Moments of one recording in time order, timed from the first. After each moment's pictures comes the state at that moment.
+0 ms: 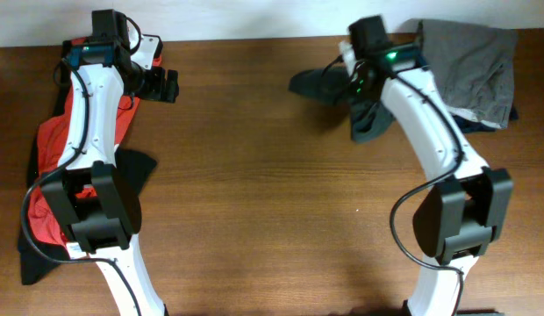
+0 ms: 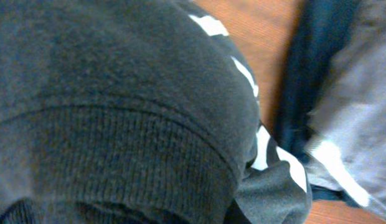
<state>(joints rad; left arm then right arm) 0.08 2.21 2.11 -1.06 0.15 0.23 0.19 2.04 1.92 -1.04 0.20 -0.19</state>
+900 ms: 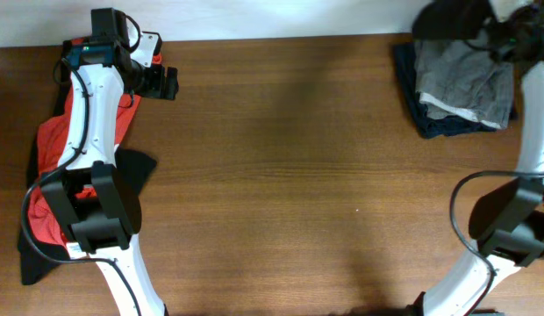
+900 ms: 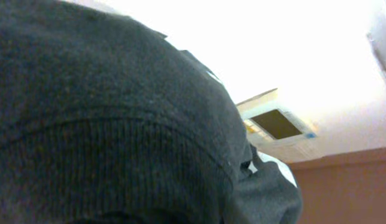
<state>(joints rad) 0.08 2.21 2.11 -1.02 0.15 0.23 -0.37 2.05 2.12 -0.58 -0.17 -0.93</state>
